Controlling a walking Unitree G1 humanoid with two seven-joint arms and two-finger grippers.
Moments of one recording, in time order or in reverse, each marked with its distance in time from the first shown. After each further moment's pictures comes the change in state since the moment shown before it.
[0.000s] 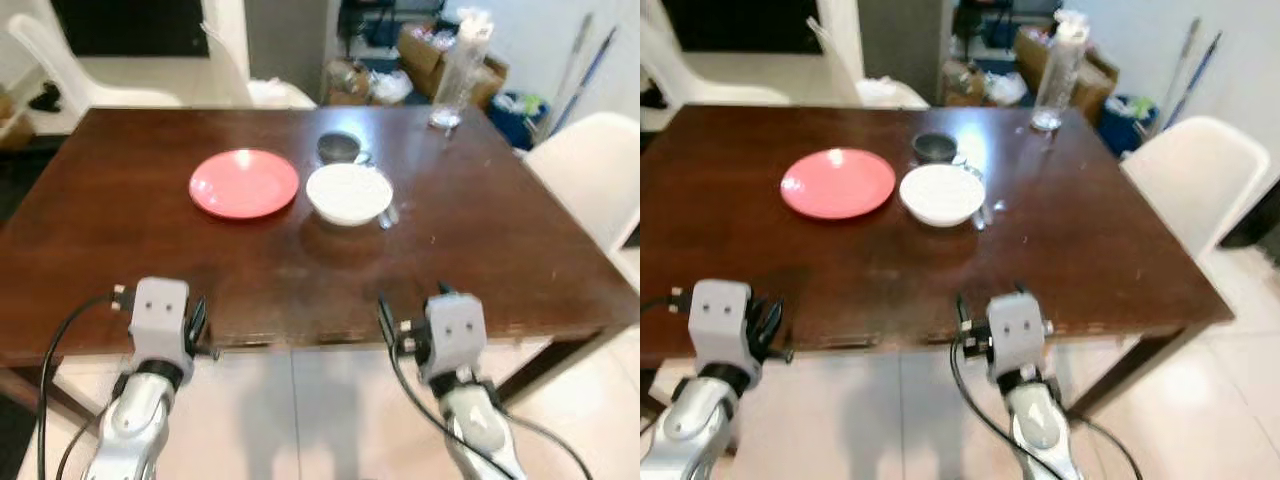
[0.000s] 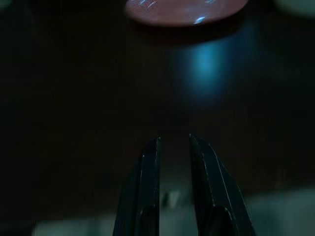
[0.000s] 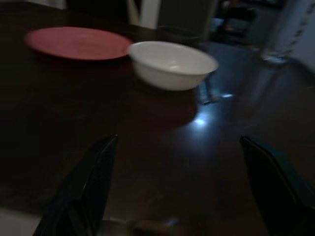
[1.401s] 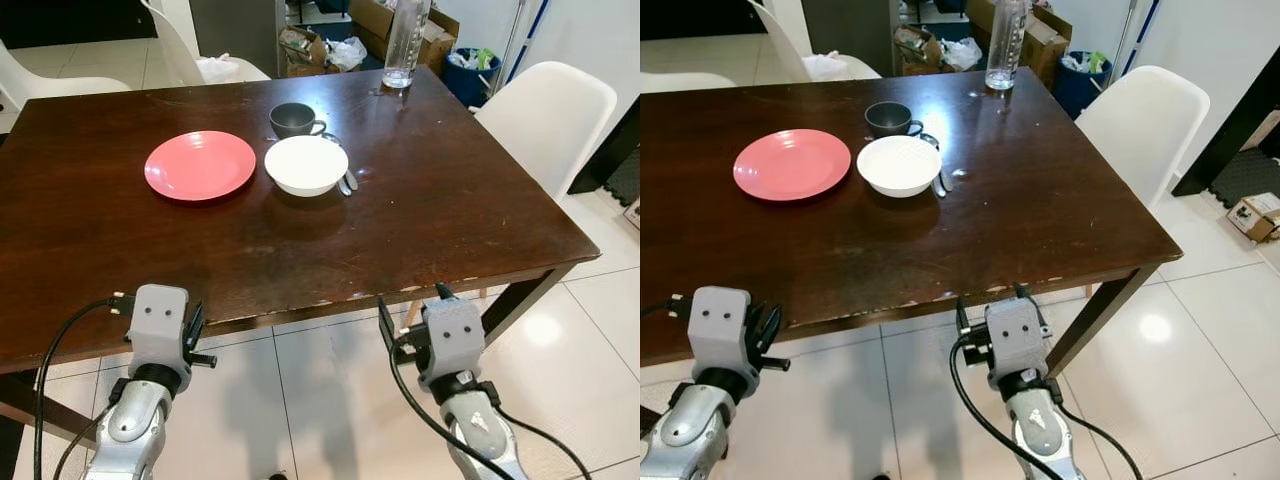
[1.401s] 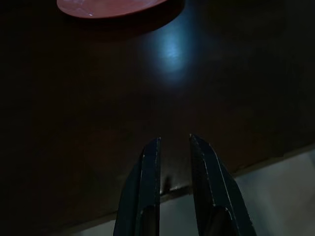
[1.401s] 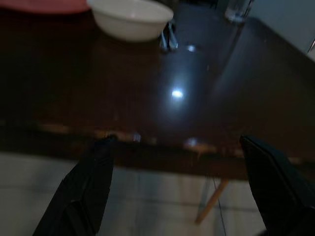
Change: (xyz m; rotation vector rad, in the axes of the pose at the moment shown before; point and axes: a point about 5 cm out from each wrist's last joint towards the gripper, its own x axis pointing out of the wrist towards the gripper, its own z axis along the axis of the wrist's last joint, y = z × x) left arm -0.005 0.008 -0.004 0.049 0.011 -0.036; right arm -0.016 -0.005 -0.015 -0.034 0.070 0.021
